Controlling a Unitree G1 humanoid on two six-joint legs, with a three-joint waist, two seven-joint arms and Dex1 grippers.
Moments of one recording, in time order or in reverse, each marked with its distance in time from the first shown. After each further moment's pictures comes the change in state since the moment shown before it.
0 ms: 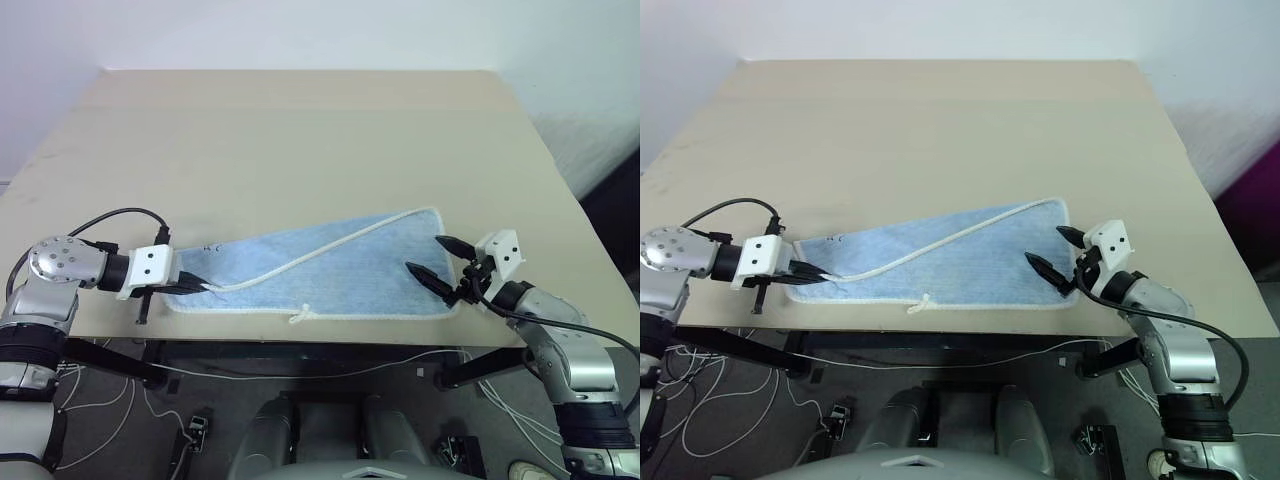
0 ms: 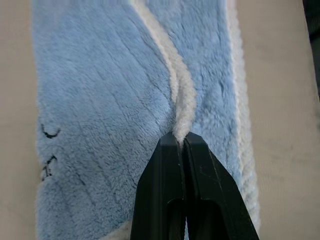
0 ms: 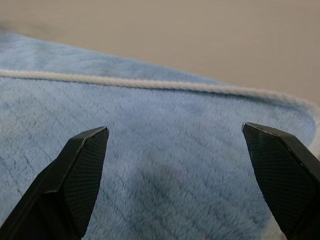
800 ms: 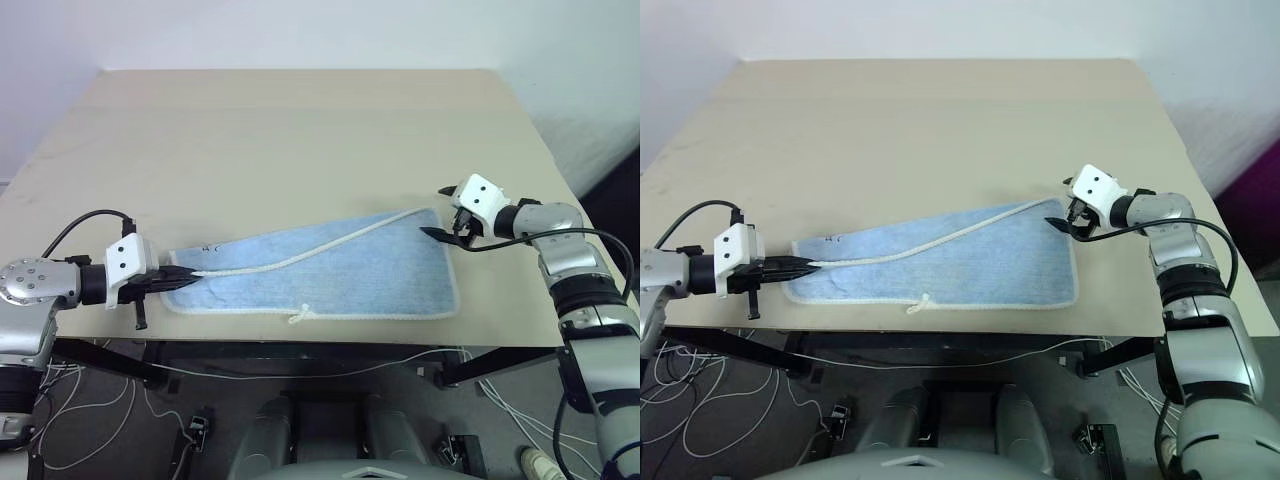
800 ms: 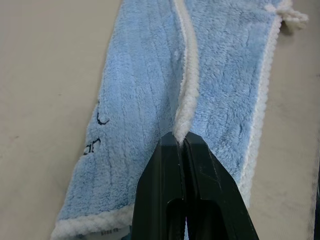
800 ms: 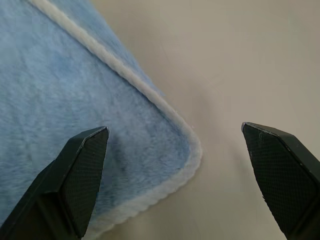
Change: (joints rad) left arm 0.249 0.016 0.191 -0.322 -0.119 0.285 0.186; right arm -0.733 -0.122 0.280 1.029 -0.490 -0.526 0.152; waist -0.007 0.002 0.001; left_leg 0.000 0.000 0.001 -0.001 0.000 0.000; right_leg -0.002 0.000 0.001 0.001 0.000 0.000
